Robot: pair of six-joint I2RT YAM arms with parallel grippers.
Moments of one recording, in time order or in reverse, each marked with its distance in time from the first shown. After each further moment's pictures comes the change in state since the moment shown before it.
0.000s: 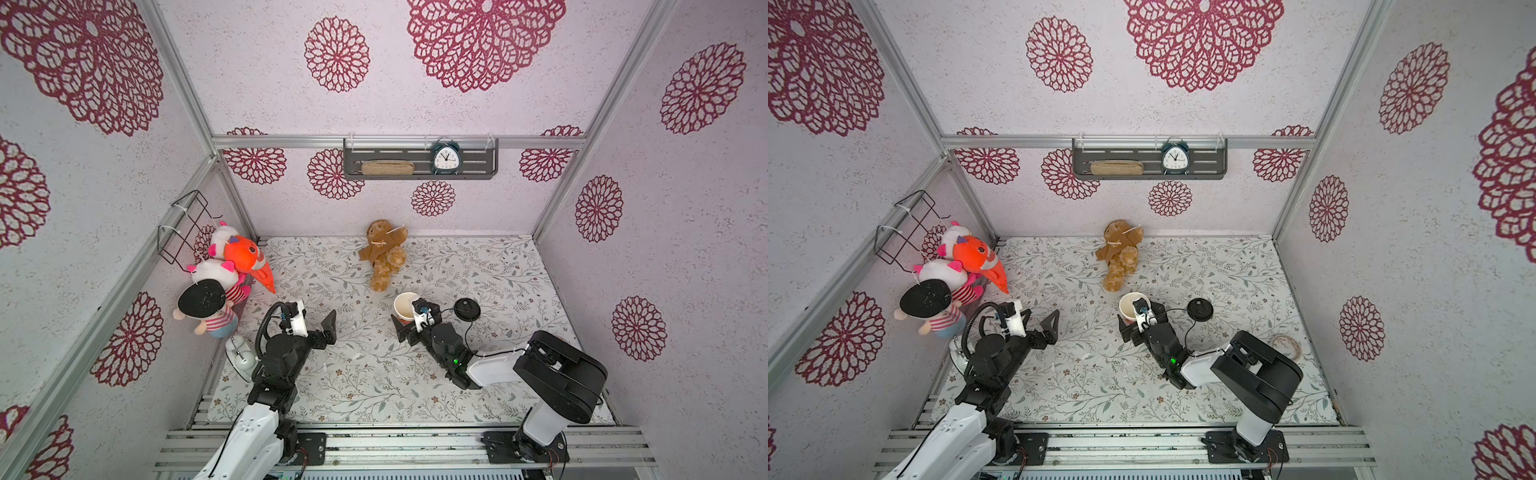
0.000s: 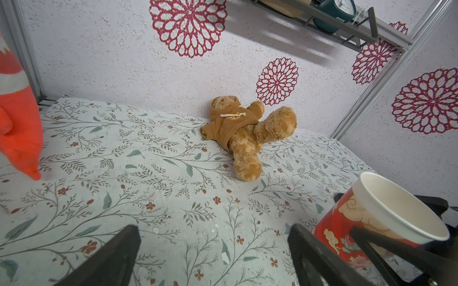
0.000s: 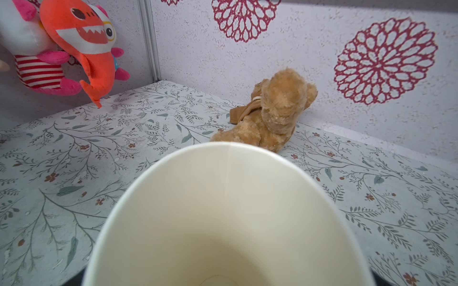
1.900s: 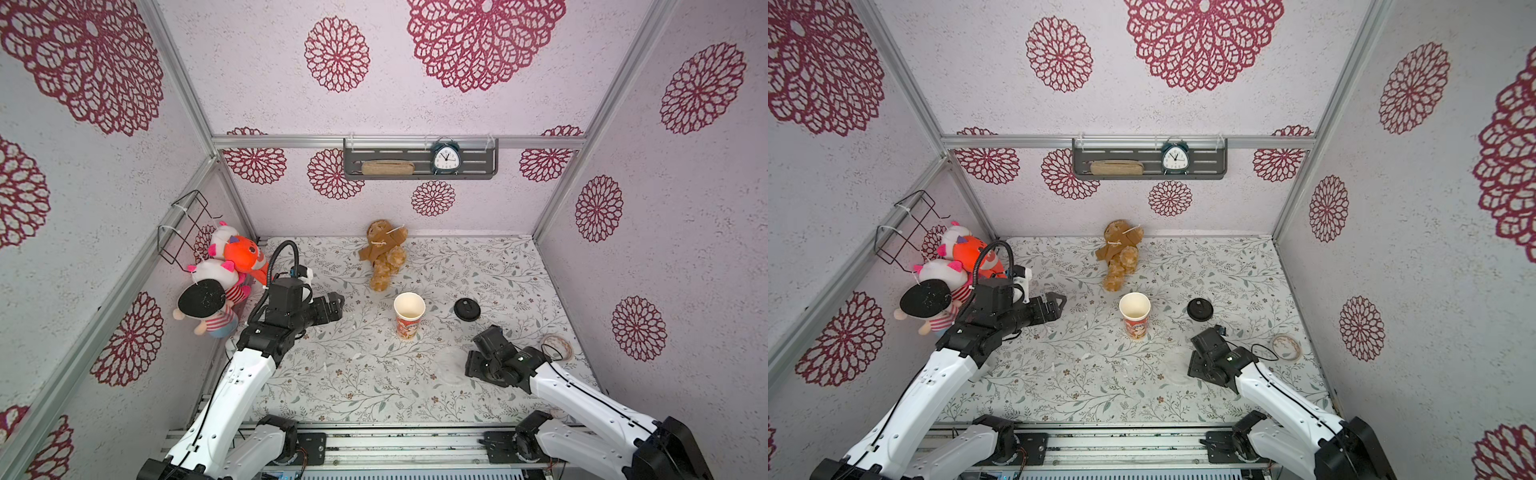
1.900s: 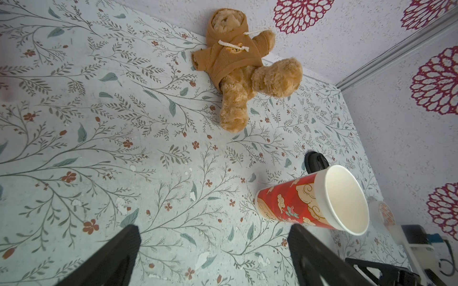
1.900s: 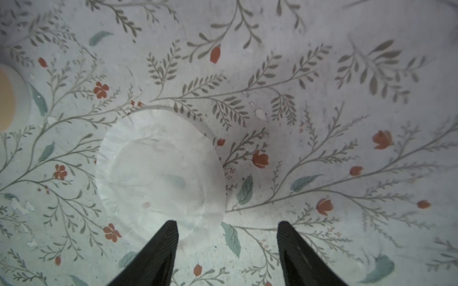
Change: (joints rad) left arm -0.008 0.301 0.676 -0.880 0.143 -0.162; right arm -0.305 -0.611 -0.040 -1.646 -0.256 0.811
